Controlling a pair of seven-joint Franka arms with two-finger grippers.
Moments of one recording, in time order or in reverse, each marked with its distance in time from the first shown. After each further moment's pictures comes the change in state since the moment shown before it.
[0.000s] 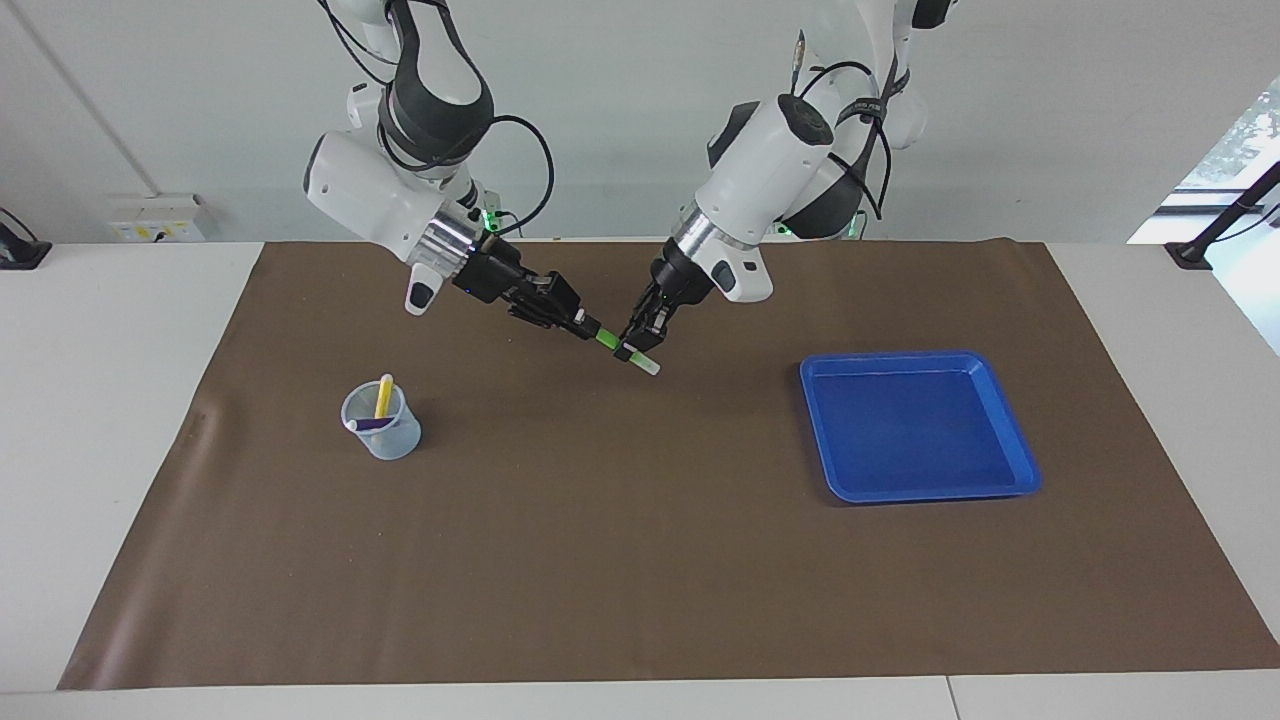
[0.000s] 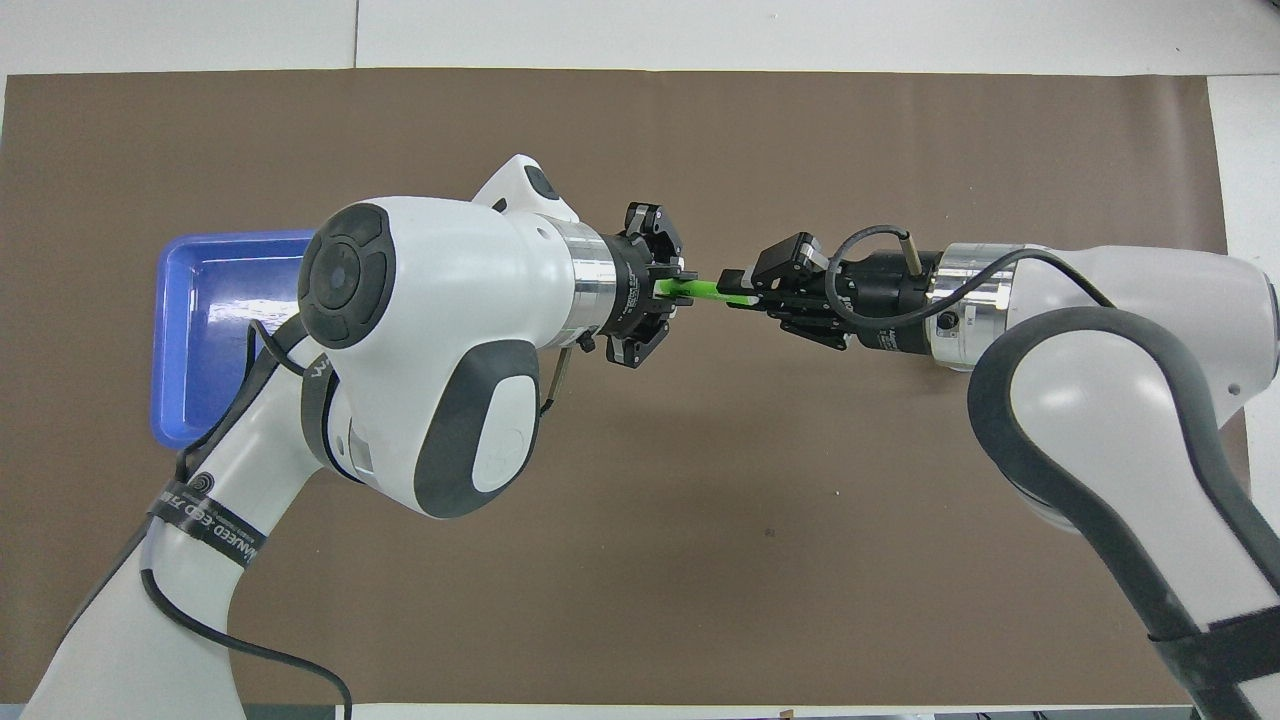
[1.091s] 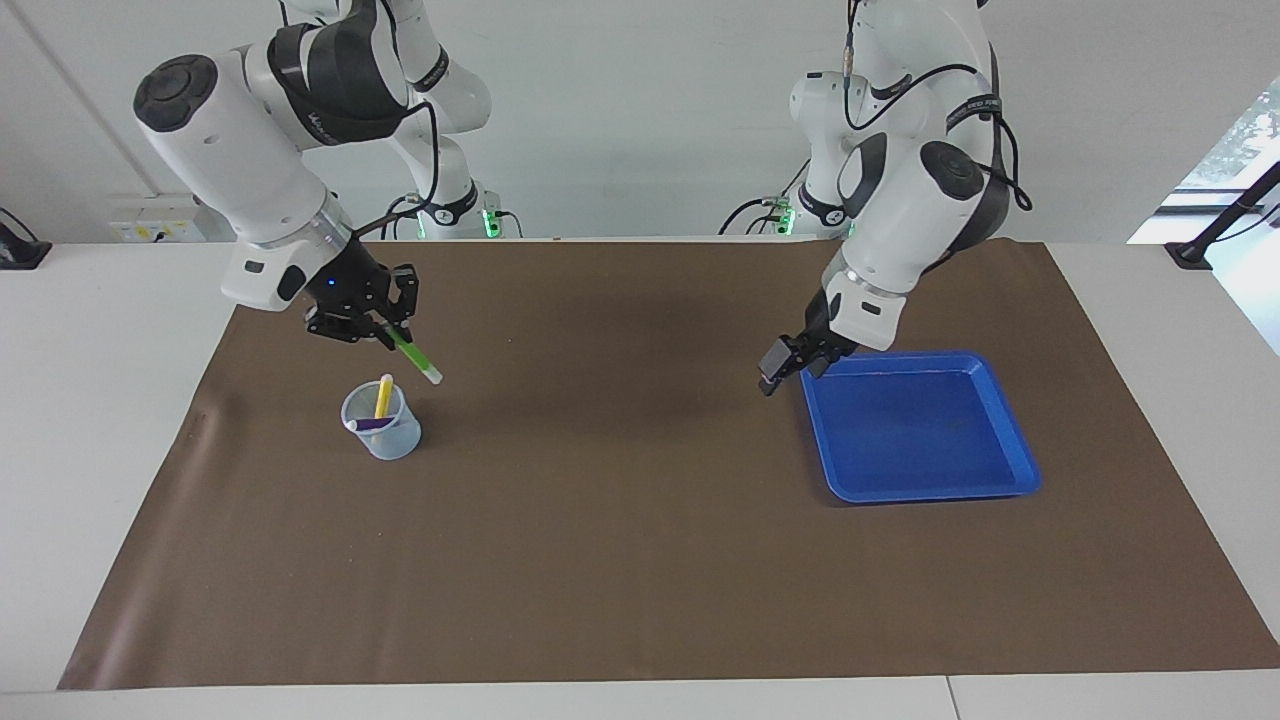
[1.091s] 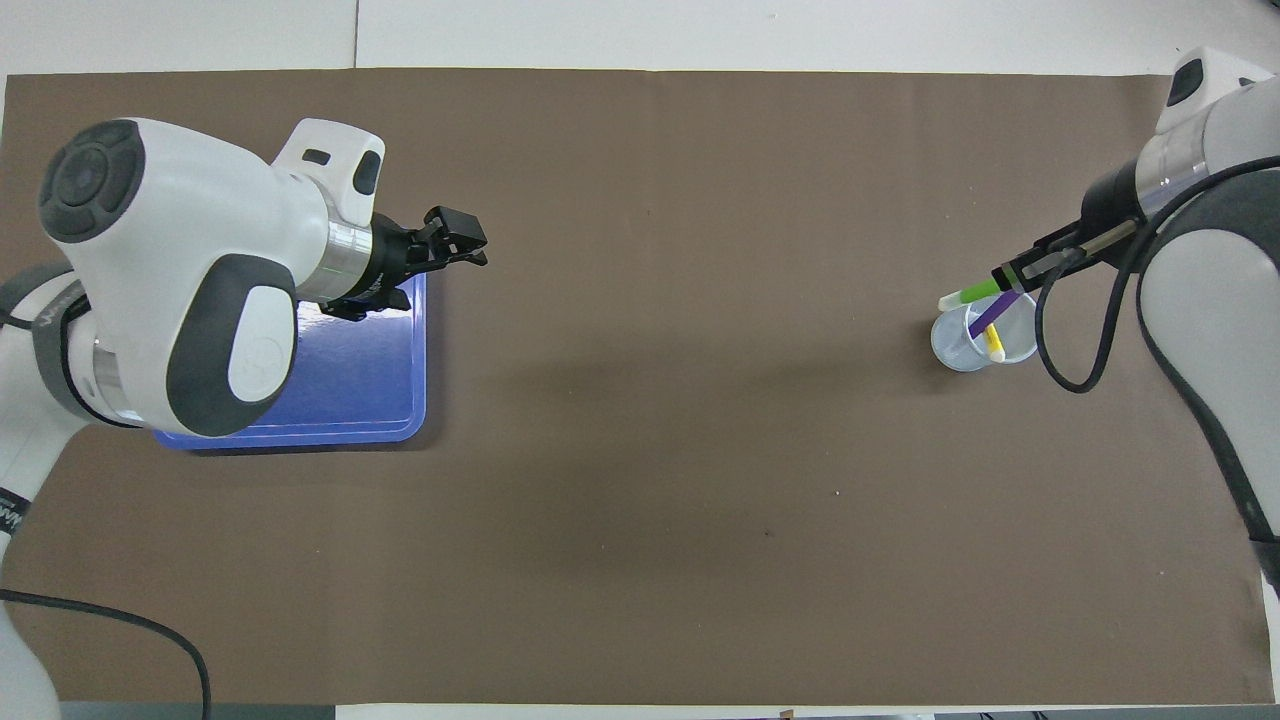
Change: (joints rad) left arm 0.310 -0.075 0.027 -0.123 0.218 -0.246 1.076; right arm -0.222 0.158 -0.008 0.460 -1.054 -0.566 -0.648
